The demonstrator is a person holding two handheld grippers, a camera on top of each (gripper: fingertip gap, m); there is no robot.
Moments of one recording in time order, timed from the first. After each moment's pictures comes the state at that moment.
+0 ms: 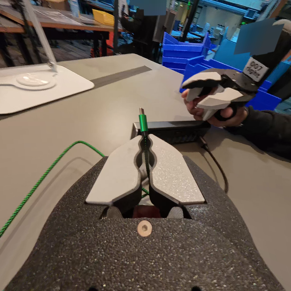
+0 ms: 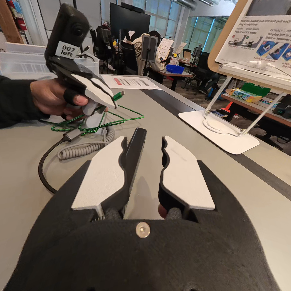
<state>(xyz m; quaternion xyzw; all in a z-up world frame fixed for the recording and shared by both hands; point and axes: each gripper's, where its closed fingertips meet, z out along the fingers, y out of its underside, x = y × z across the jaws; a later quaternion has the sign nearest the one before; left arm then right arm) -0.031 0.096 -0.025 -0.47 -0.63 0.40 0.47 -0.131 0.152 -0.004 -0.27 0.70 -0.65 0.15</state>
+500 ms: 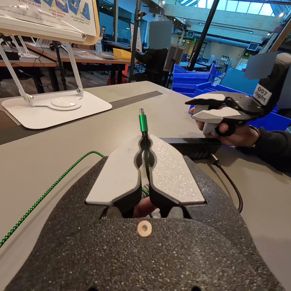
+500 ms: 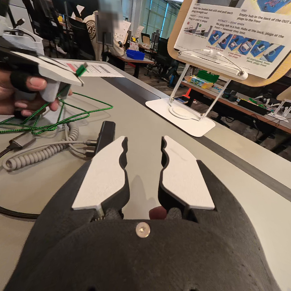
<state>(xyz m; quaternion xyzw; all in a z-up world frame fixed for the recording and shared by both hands) -0.025 0.073 -0.007 -0.42 -0.61 0.46 0.48 -0.162 0.134 -0.010 -0.20 0.73 -0.65 0.04</state>
